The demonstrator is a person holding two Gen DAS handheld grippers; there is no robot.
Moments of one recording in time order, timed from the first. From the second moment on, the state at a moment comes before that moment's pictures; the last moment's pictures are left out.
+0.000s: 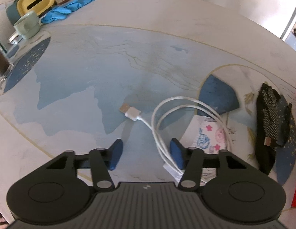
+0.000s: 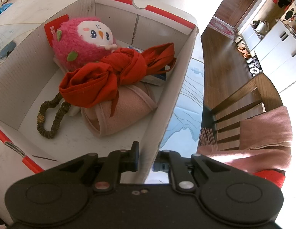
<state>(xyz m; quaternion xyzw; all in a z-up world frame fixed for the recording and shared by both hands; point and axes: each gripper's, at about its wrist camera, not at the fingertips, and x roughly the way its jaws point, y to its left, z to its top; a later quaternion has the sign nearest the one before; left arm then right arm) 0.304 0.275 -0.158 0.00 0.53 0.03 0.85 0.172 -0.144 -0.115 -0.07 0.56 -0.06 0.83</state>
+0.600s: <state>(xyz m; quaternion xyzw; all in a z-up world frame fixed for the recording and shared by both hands) 0.294 0.276 -0.138 -0.04 0.51 -0.04 0.86 0.172 -0.145 -0.116 -0.07 0.56 -0.06 0.83</state>
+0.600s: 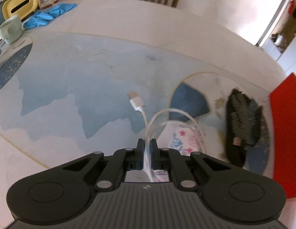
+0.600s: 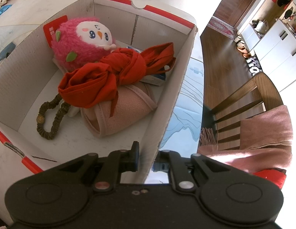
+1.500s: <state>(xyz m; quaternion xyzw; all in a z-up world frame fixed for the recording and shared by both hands) 0.245 0.178 -0.018 -0.02 0.43 -0.28 0.86 0.173 -0.145 -0.115 -0.07 0.56 -0.06 0.83</state>
